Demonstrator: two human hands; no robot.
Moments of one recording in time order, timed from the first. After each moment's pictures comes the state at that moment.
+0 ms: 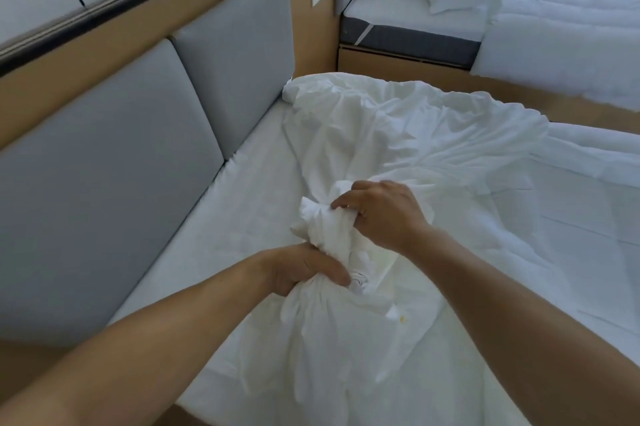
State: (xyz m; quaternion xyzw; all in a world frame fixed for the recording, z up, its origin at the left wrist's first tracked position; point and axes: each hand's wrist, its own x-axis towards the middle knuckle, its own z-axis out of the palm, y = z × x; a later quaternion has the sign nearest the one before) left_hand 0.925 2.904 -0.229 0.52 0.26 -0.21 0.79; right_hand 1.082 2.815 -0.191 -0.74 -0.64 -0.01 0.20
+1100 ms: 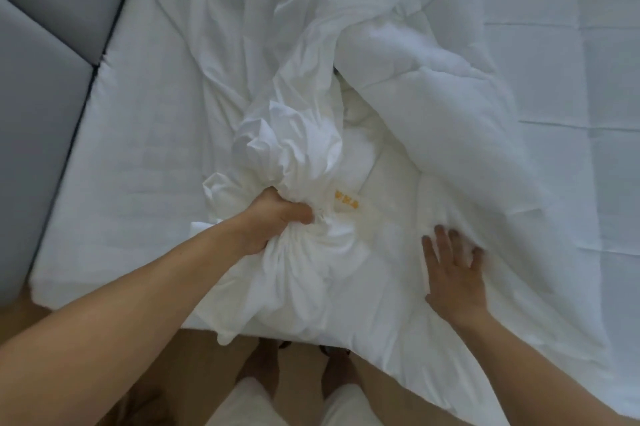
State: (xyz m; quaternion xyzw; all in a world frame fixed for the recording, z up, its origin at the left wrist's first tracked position) left_hand 0.978 2.749 -0.385 0.59 0.40 -0.13 0.69; right_hand 1.058 2.435 -0.513 -0.89 -0.33 0.25 -0.18
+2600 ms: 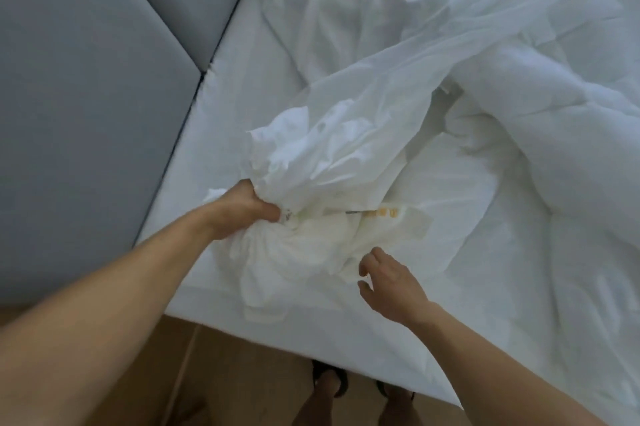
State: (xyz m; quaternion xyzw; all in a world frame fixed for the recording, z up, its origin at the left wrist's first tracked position) left_hand 0.850 2.979 -0.375 0.69 0.40 -0.13 0.59; right_hand 0.941 2.702 -0.524 -0.81 -0.48 0.27 0.20
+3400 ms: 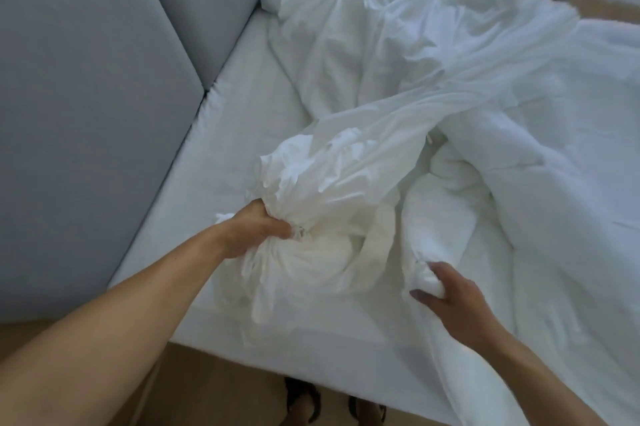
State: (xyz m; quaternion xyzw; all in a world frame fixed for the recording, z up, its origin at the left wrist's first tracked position) left_hand 0.833 3.003 -0.359 0.62 0.36 -0.11 0.69; right_hand 0.975 2.670 -0.376 -0.87 -0.32 0.27 0.26
